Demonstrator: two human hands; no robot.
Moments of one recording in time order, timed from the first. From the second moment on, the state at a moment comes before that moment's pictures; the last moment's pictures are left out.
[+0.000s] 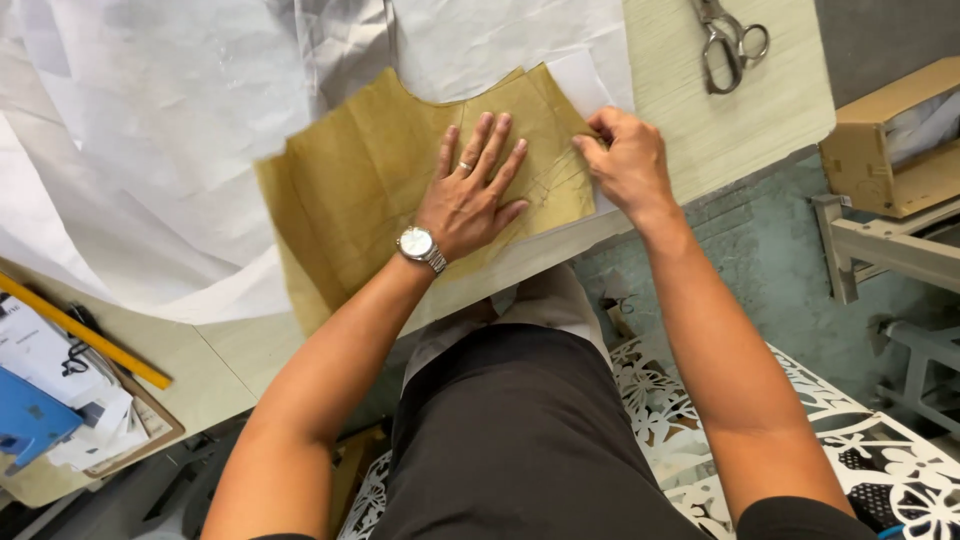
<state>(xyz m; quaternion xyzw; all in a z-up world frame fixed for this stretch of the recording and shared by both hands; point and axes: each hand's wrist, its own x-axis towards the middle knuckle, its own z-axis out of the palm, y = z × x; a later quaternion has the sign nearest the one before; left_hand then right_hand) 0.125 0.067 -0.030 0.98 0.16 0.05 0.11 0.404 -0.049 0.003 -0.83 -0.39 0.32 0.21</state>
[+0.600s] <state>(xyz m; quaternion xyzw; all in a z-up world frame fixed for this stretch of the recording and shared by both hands) 0.113 0.080 -0.061 0.95 0.13 0.04 0.27 0.435 -0.047 -0.008 -0.80 -0.47 0.34 0.13</state>
